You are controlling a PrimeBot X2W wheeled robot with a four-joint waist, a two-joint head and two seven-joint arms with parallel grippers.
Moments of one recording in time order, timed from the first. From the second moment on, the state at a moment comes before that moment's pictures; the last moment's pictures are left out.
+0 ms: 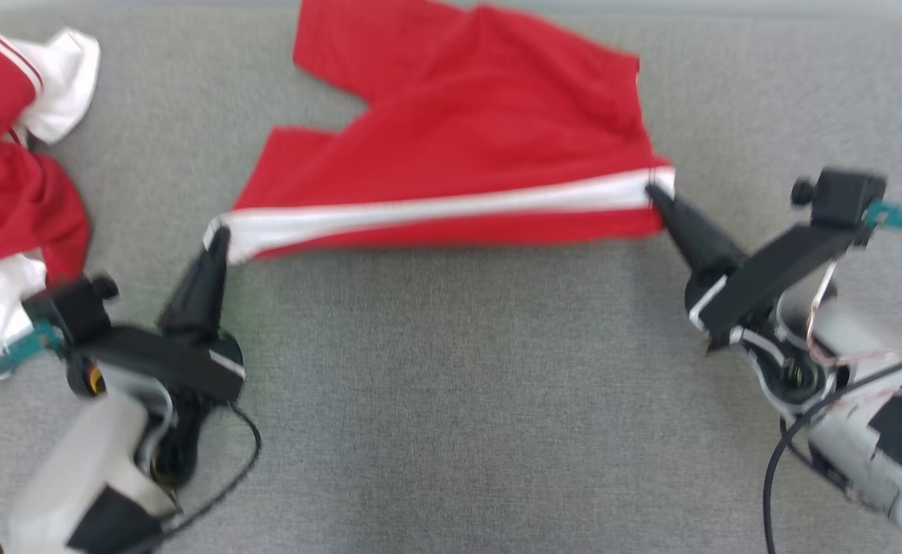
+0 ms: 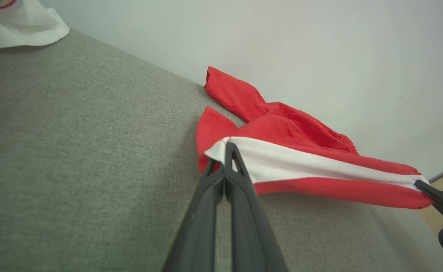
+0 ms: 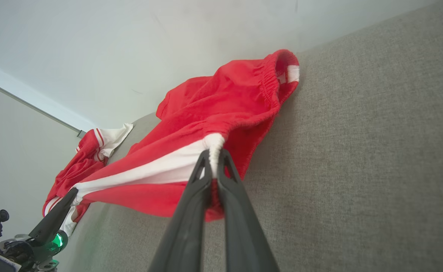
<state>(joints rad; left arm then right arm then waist) -0.76 0.32 -0.54 0.52 -0.98 -0.13 -0.26 -0.89 -0.62 1.09 0.37 1.47 0.13 -0.15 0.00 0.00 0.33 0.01</state>
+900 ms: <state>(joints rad) -0.25 0.21 -0.35 0.45 -0.96 -0.13 -0.26 -0.50 -0.59 1.21 0.33 1.58 0.13 -0.22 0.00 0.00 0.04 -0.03</state>
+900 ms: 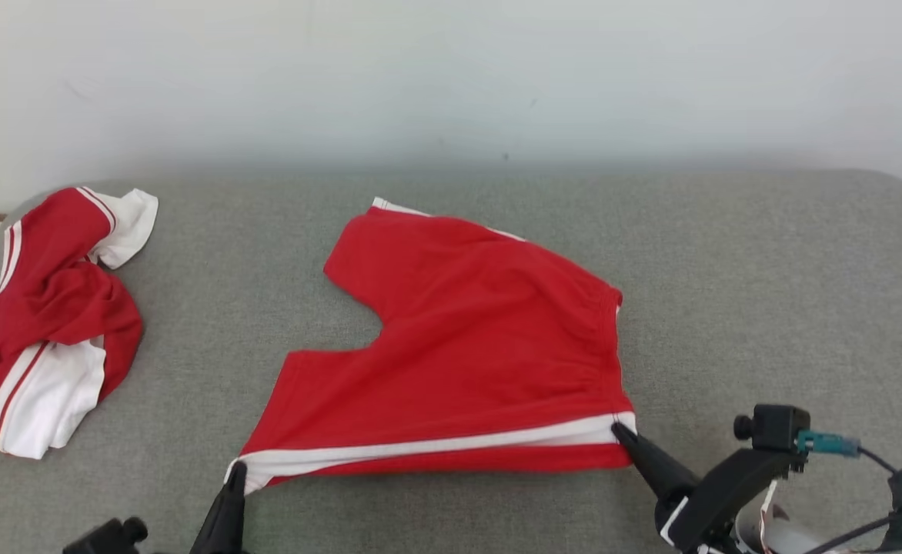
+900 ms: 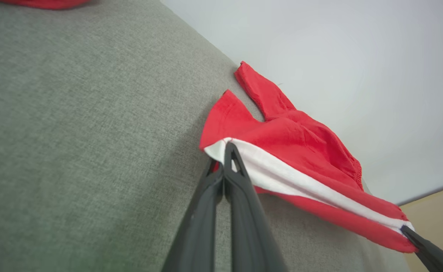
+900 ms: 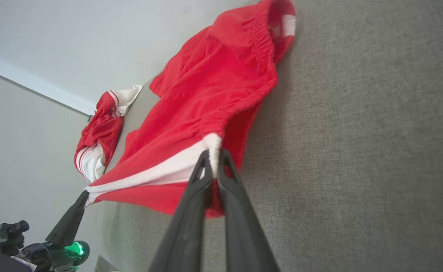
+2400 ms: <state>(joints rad) -0.47 0.30 -0.42 0.22 -0.96 -0.13 -0.26 -0.40 -0.60 0.94 0.12 1.56 0.13 -0.26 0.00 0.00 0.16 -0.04</state>
